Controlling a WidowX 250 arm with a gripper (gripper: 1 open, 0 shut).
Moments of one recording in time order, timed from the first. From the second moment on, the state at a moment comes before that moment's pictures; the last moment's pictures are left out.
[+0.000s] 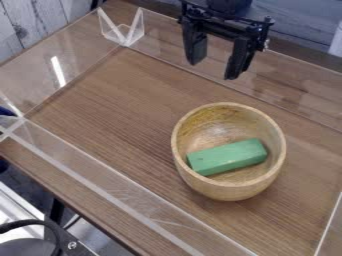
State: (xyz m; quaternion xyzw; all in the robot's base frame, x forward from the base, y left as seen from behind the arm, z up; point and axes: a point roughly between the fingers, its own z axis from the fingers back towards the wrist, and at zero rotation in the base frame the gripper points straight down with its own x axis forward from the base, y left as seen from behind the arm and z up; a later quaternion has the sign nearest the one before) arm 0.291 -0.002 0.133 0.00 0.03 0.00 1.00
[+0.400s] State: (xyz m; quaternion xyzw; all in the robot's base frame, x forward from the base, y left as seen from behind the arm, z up) arm 0.268 -0.020 0.095 0.00 0.08 -0.05 1.00
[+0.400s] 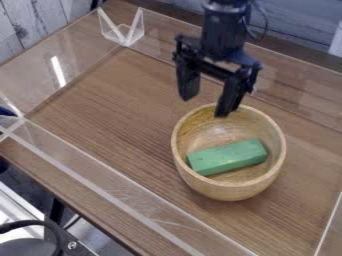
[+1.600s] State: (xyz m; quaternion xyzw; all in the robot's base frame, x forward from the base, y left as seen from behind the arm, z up) arm 0.273 -0.051 0.043 -0.01 0.08 -0.13 0.99
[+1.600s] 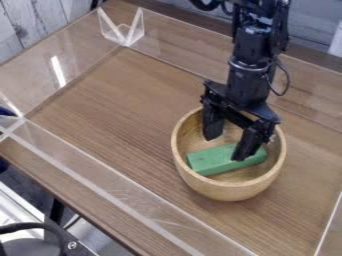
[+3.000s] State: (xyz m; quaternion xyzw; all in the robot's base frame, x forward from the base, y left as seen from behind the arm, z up) arm 0.281 -0.056 0.028 -0.03 0.08 -0.16 0.98
